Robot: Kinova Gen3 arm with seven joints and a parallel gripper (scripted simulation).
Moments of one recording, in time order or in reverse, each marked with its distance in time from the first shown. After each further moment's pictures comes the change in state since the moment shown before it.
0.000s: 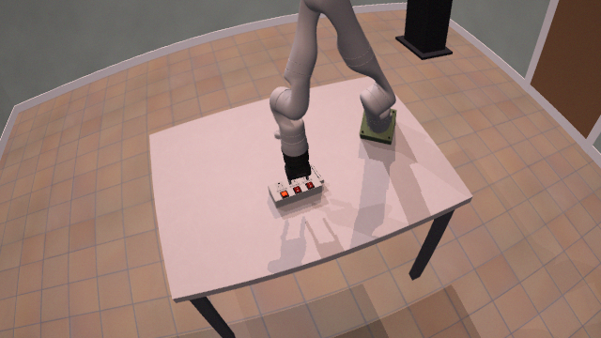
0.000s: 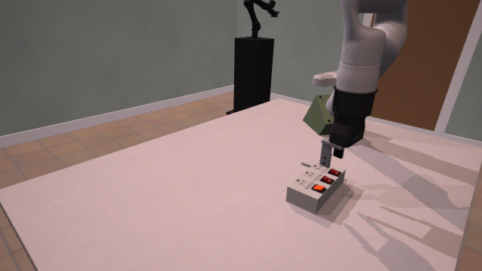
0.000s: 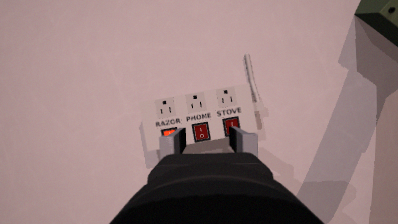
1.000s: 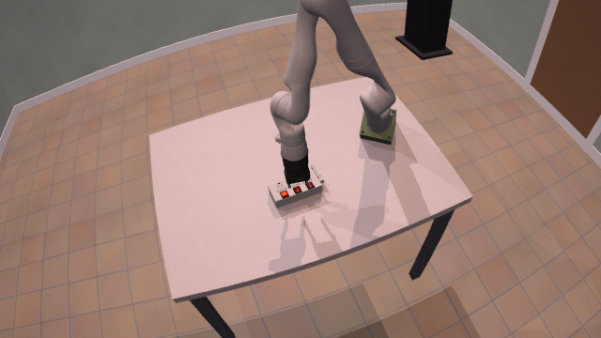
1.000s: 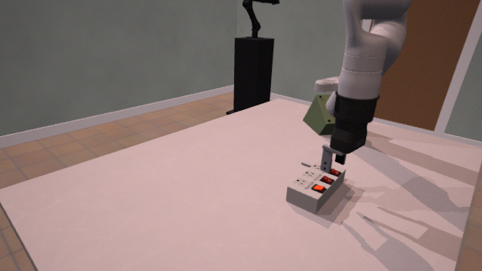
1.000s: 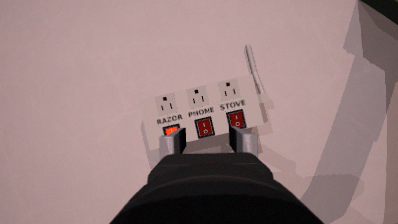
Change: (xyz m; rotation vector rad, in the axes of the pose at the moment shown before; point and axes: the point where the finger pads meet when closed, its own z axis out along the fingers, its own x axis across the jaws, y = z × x) arm -0.005 0.008 0.010 -0.002 -0.015 0.052
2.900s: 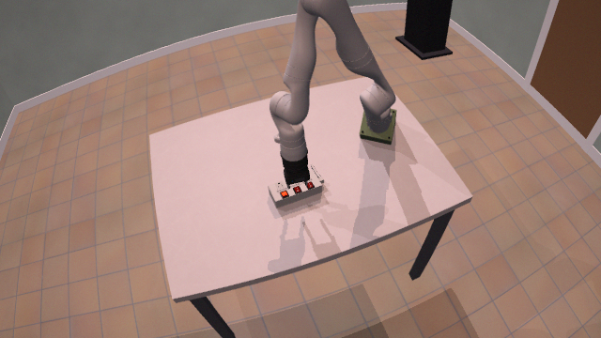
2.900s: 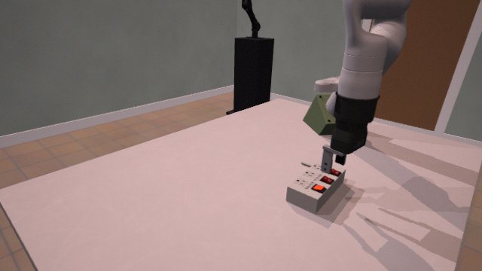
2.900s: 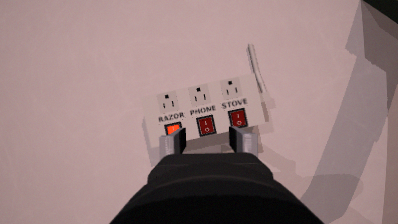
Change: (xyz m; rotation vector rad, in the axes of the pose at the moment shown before) arm -0.002 0.002 0.000 -0.005 -0.001 -0.013
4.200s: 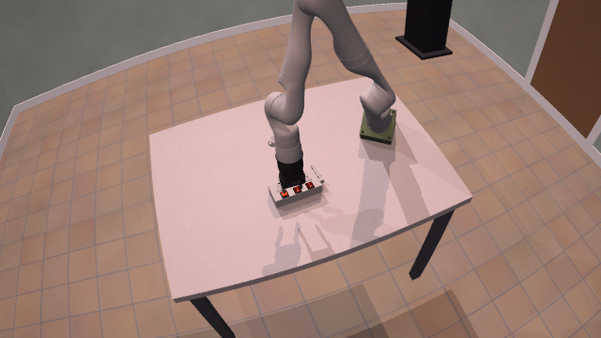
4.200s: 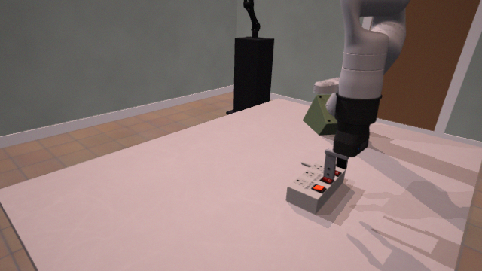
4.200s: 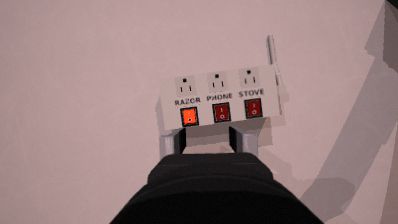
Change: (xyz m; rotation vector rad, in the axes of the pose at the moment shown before) arm -0.020 0.017 -0.004 -0.041 -0.013 -0.083
